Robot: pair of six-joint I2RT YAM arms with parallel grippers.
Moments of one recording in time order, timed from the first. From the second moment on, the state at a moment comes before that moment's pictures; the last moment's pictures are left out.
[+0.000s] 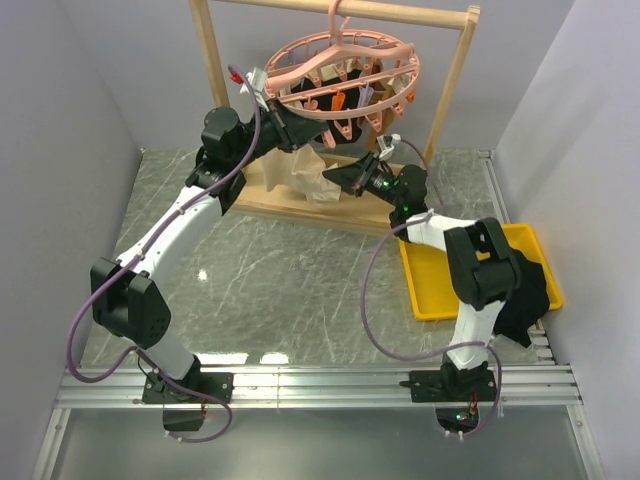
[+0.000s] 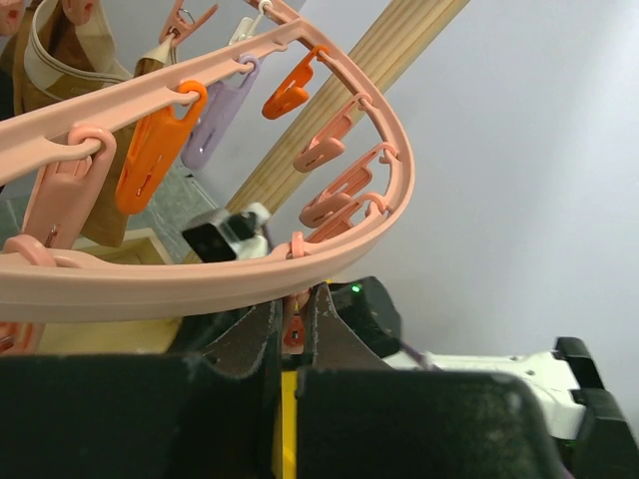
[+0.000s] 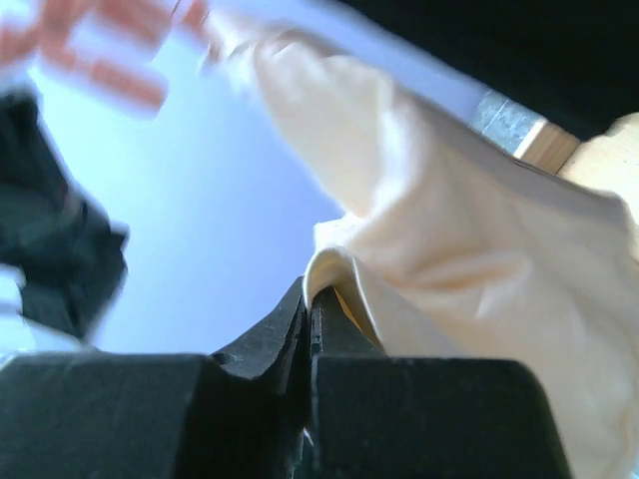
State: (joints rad) left arm -0.42 1.61 1.52 0.29 0.51 -0.79; right arm 0.31 1.92 1.10 1.06 -0.72 1.35
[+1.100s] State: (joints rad) left arm -0.41 1.61 1.52 0.30 0.55 -0.79; right arm 0.96 1.88 1.05 0.69 -0.06 -0.88
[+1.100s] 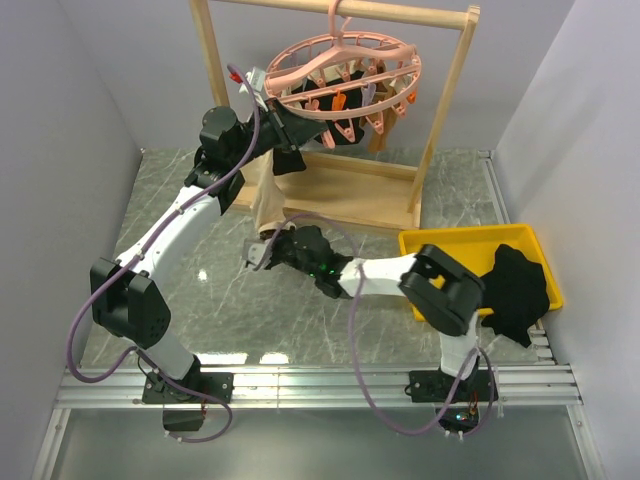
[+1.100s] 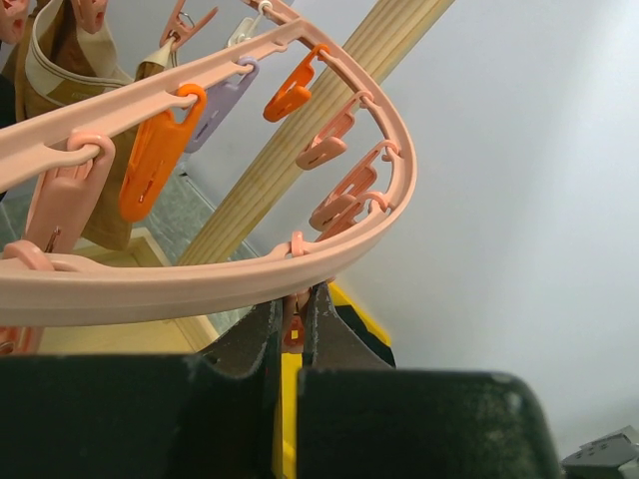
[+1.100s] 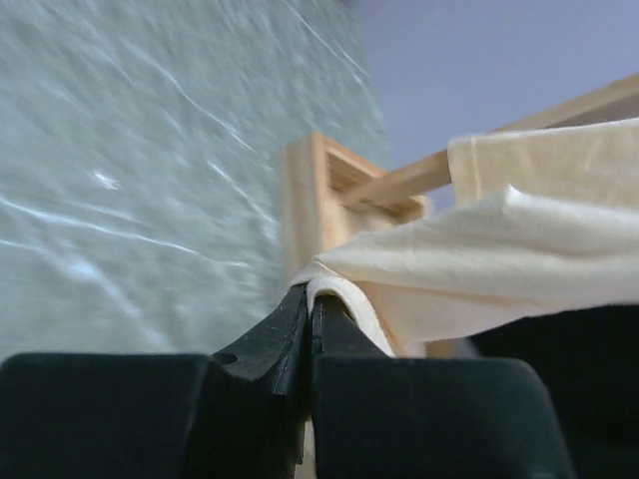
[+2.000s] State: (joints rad) left arm -0.41 1.62 1.53 0.30 0.55 -0.79; right arm 0.94 2.10 1.15 0.87 0.16 -1.19
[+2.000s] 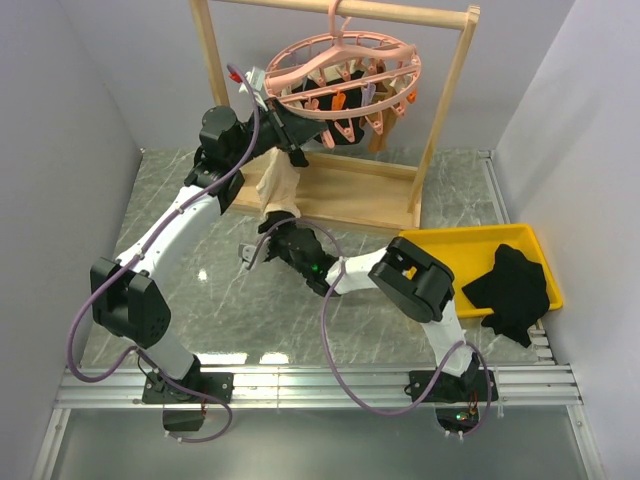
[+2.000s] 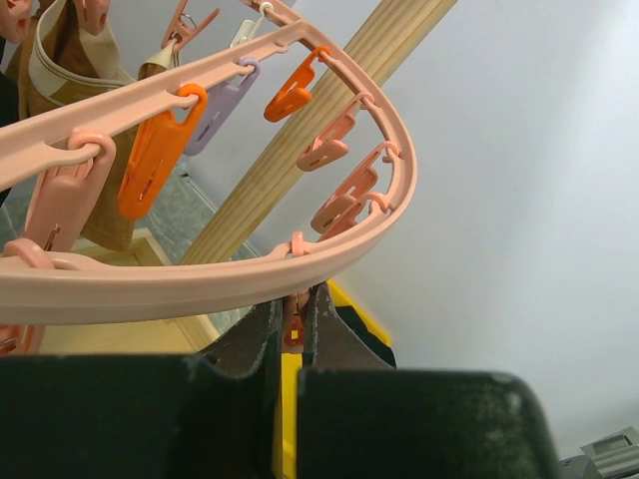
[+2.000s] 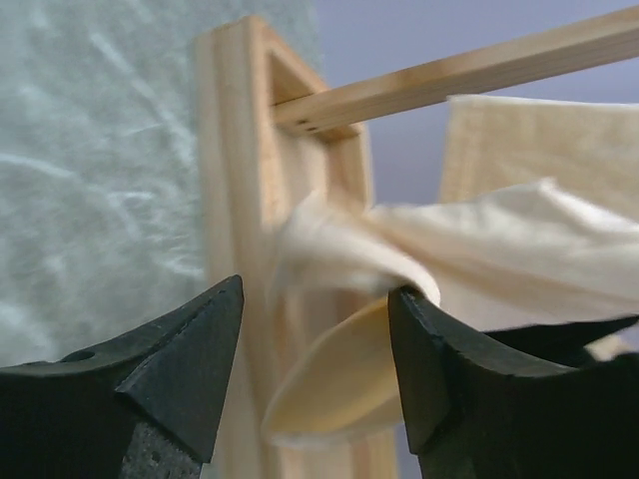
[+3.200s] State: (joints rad) left arm -0.40 1.64 1.55 0.31 0.56 -0.81; right arm 0.38 2.06 1.21 0.77 -0.65 0.88
